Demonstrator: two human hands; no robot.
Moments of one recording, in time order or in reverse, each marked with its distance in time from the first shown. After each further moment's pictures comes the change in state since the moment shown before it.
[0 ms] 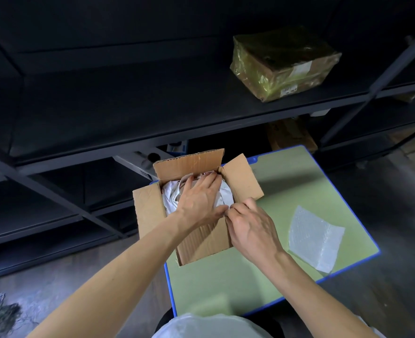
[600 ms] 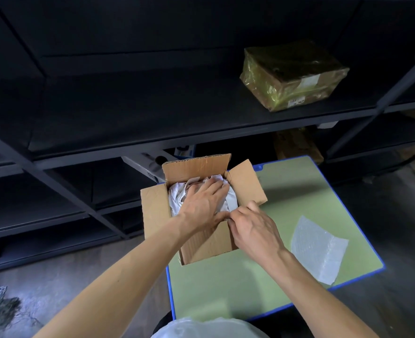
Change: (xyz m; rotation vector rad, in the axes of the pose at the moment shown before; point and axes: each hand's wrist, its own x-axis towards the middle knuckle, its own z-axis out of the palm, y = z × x) left_hand -0.011 -0.004 0.001 0.044 0.008 0.064; right_hand 0.009 0.000 -0.011 0.034 -0.054 -0.011
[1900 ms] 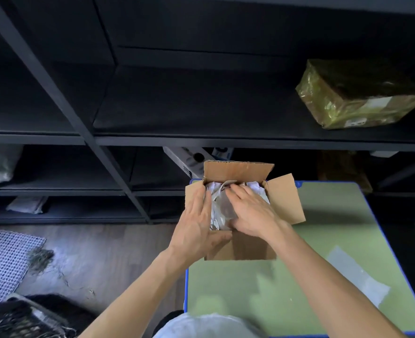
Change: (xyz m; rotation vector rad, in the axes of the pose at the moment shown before) left_hand -0.097 -0.003 -0.024 -0.359 0.301 -0.346; right_hand 0.092 -0.026 0.034 -0.064 -0.443 -0.335
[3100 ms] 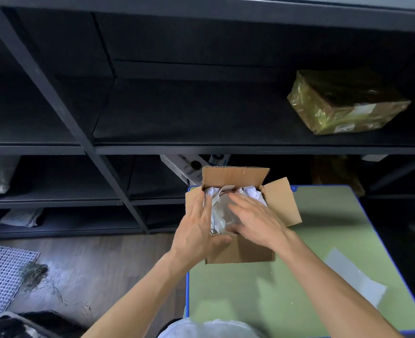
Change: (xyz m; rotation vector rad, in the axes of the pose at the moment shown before) left_hand 0.001 -0.005 0.001 0.068 -0.072 -0.030; right_hand -0.021 0.007 0.002 0.040 0.109 -0.090
